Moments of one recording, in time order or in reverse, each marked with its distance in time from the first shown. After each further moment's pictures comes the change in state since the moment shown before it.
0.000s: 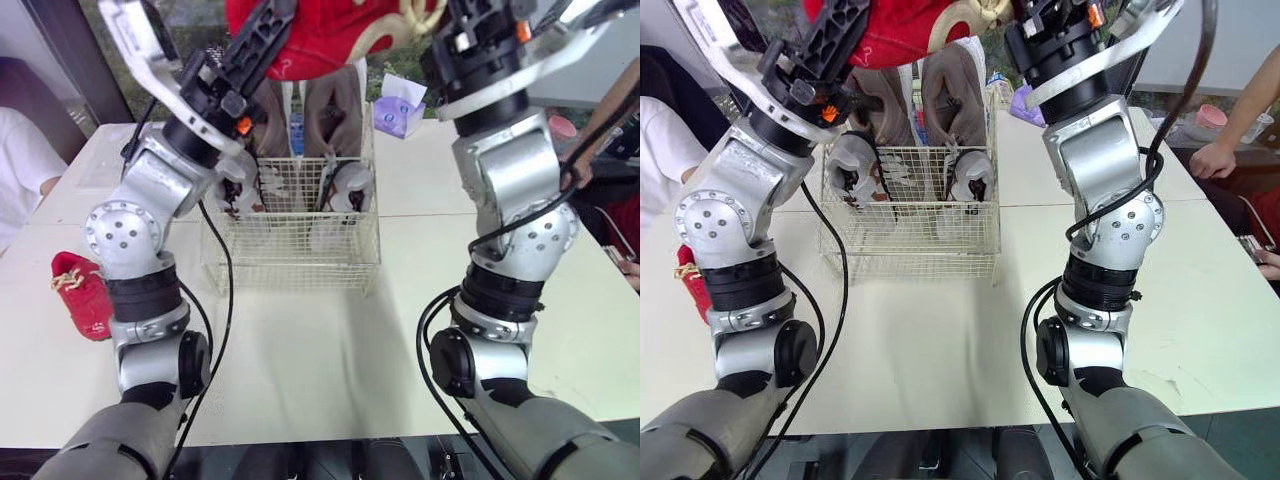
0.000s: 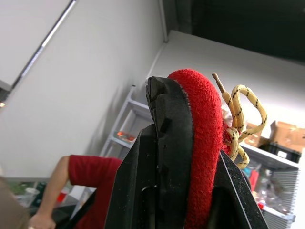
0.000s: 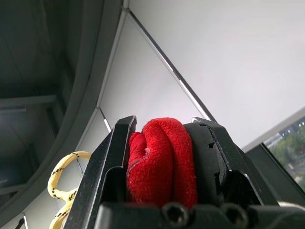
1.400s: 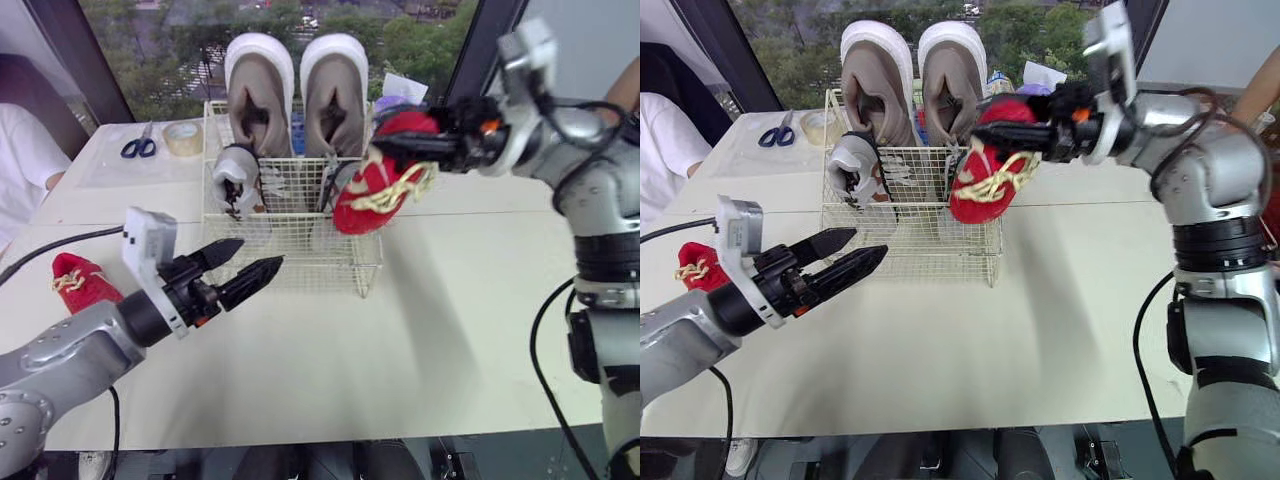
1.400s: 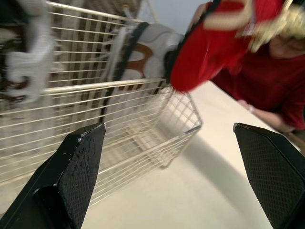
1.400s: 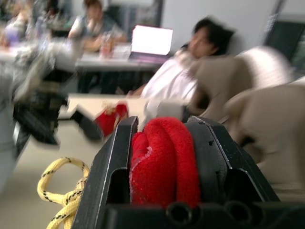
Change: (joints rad) left arm 0.926 0.541 0.085 -0.687 -0.144 0.073 0.316; right arm -0.063 -0.651 0.421 0.368 -0.683 -0.026 1.194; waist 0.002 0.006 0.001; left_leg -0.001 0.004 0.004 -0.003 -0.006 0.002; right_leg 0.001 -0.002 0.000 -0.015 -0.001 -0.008
